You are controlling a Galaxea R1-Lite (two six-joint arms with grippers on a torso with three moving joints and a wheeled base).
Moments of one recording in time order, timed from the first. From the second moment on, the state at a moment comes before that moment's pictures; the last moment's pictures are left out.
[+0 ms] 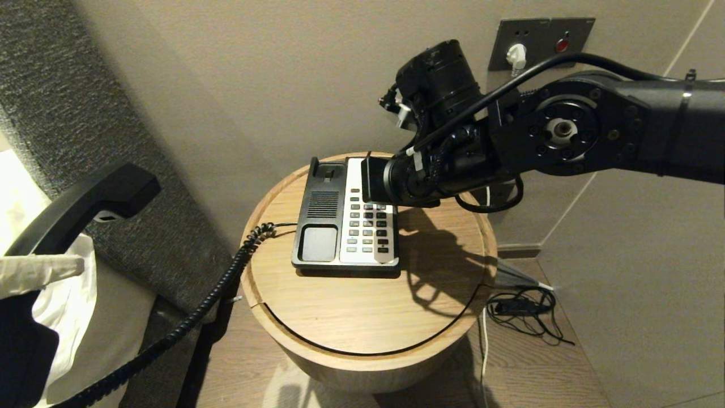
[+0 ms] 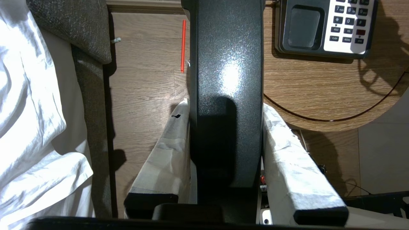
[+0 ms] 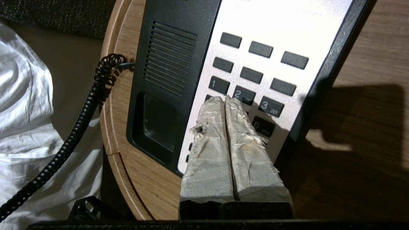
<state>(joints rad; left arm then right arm) -0.55 1.01 -1.27 0.82 0.27 -0.38 0.77 2.05 -1.95 0.49 -0.04 0.45</state>
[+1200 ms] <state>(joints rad) -0.55 1.01 -1.26 0.82 0.27 -0.38 0.76 2.09 -1.94 0.53 -0.05 0.45</state>
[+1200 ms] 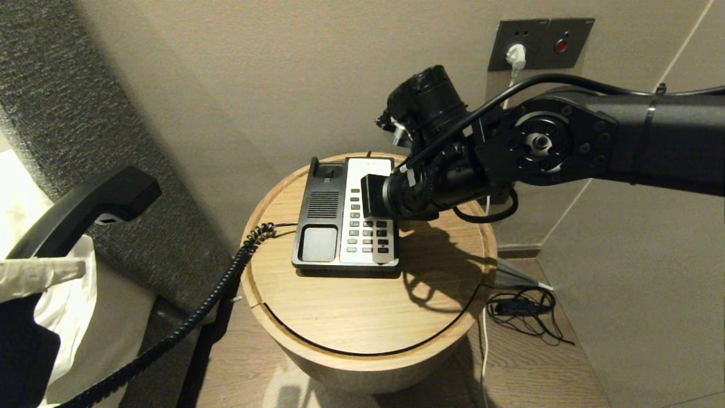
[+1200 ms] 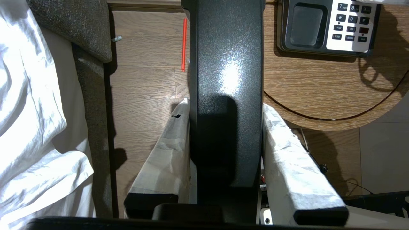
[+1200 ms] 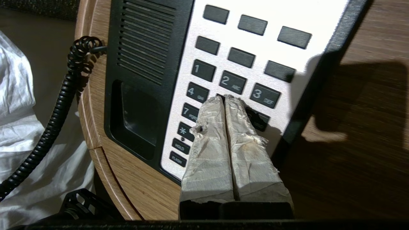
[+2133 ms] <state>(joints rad) -0.55 1.01 -1.25 0.80 0.27 -0.38 0.77 2.01 -1.94 0.63 -0.05 0.48</state>
